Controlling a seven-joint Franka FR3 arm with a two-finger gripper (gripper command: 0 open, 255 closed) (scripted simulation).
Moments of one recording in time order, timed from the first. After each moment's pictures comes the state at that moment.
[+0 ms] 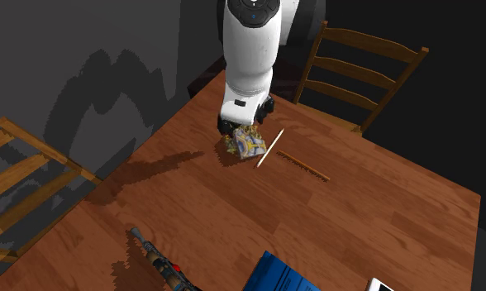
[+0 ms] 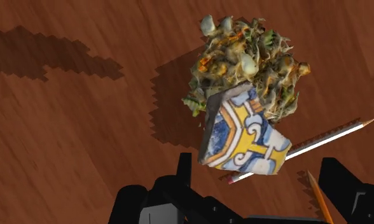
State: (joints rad) arm 0.32 0.13 0.25 -1.72 -0.06 1.75 -0.51
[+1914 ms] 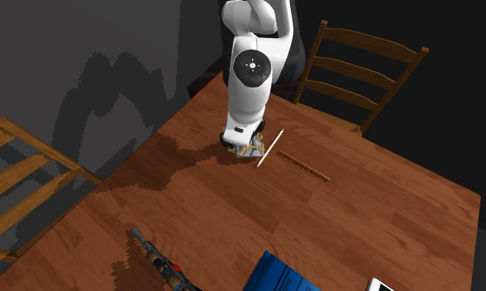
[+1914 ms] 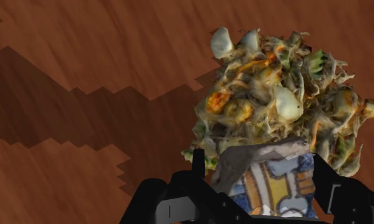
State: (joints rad) arm 0.32 0.16 0.24 -1.95 -0.12 1.97 -0.47
